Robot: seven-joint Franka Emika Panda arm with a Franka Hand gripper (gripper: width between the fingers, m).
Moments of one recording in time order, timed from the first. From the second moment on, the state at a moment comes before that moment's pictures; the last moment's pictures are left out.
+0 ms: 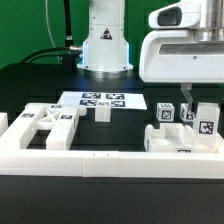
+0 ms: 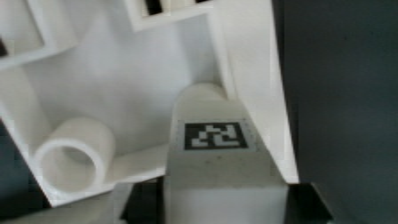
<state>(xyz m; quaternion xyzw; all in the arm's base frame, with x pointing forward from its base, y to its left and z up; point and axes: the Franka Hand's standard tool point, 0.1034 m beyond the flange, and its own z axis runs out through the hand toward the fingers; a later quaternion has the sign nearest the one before) 0.629 0.120 0.079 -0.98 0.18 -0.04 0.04</state>
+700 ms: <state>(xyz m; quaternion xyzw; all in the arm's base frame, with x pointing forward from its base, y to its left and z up) 0.628 0.120 0.080 -0.91 0.40 -0.03 0.05</state>
